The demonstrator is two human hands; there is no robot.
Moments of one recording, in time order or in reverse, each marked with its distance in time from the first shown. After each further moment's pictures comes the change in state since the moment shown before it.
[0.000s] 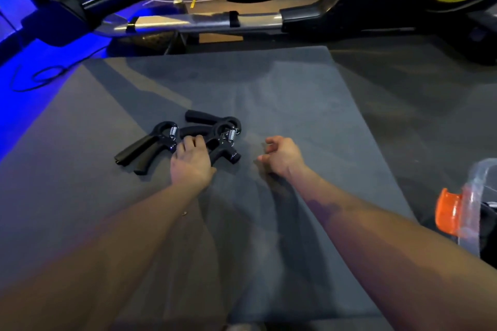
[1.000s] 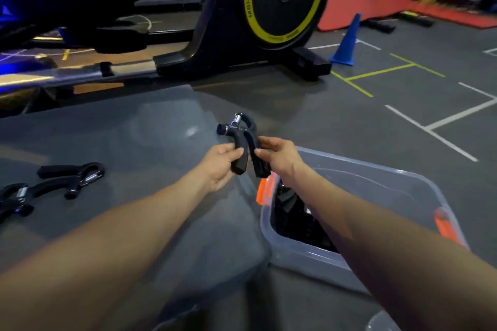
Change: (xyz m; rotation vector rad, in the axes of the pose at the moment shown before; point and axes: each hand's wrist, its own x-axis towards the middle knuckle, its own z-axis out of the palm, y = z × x) left_hand -0.141 0.298 -0.056 -1.527 -0.821 0.211; right_hand -0.141 0.101 -0.261 0.554 0.324 -0.033
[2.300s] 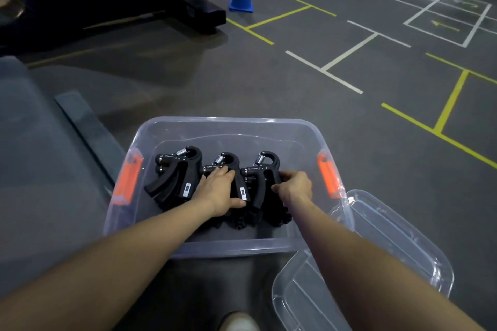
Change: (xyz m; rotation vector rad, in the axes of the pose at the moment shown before) left_hand 0.065 -0.180 0.184 1.651 -0.452 0.132; right_hand -0.059 0.166 -0.235 -0.311 0.644 0.590
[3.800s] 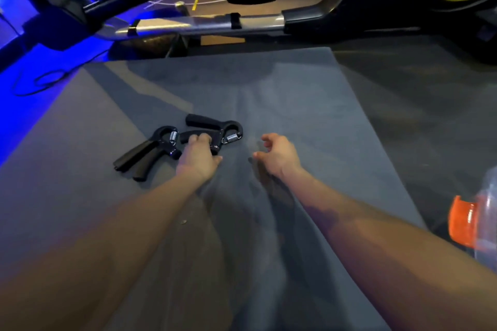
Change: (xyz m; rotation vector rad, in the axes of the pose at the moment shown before) left_hand -0.312 -0.453 -0.077 -0.384 0.618 -0.958; right_hand -0.328 -0.204 0.426 -0.350 -0.717 -0.862
